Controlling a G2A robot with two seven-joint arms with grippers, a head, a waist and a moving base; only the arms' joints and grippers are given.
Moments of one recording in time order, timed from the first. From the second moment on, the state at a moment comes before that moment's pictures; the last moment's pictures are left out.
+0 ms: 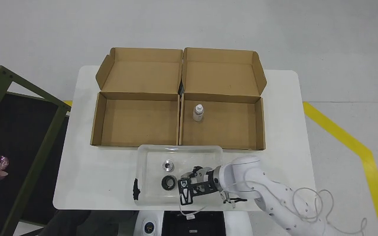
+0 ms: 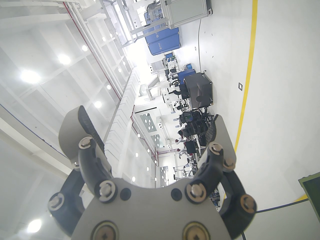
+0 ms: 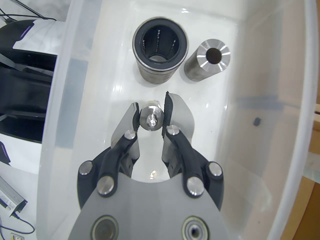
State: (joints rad) left arm -0.36 -0.19 -0.39 -1.44 1.98 -0.36 0.13; right arm -1.14 -1.10 0.79 -1.93 -1.29 -0.89 0.74
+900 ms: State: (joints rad) left arm -0.36 -0.19 -0.39 -1.44 1.98 -0.36 0.13; right arm -1.15 -1.05 1.01 -2.05 -1.24 -0.91 0.52
